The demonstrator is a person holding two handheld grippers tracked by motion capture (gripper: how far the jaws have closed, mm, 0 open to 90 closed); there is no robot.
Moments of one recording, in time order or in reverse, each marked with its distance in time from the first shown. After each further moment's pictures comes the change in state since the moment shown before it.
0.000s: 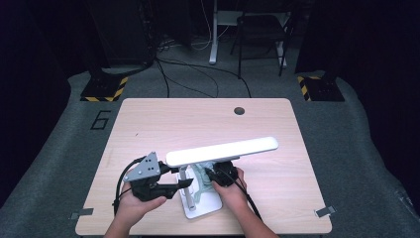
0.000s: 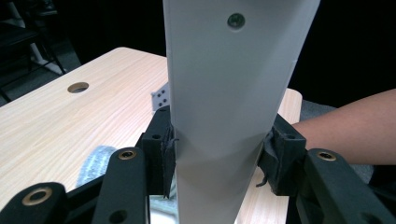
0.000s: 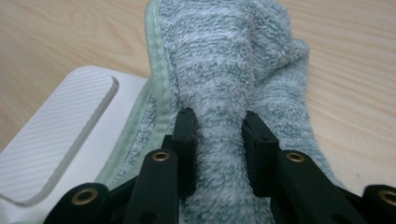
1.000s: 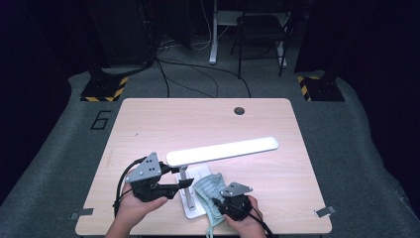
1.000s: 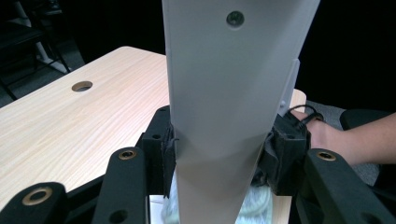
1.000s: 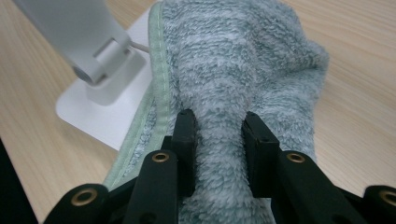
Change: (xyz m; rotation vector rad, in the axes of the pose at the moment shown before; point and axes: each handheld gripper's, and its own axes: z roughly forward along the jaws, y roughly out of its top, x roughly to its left) left arm -0.002 0.000 0.001 -0.001 0.014 -0.003; right arm 0.037 -0.060 -0.076 0.029 0.065 -0.127
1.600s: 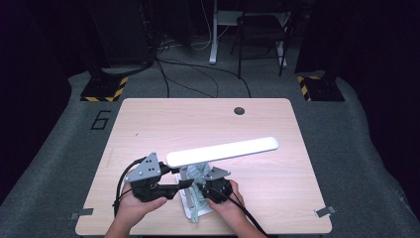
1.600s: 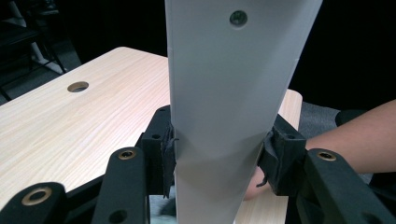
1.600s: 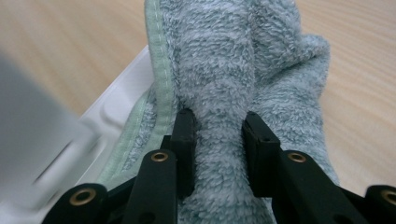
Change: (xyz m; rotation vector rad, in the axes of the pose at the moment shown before) left arm 0.001 -0.001 0.000 -0.009 -0.013 -0.008; right arm 0.000 0.045 0.055 -0.001 -0.017 -0.035
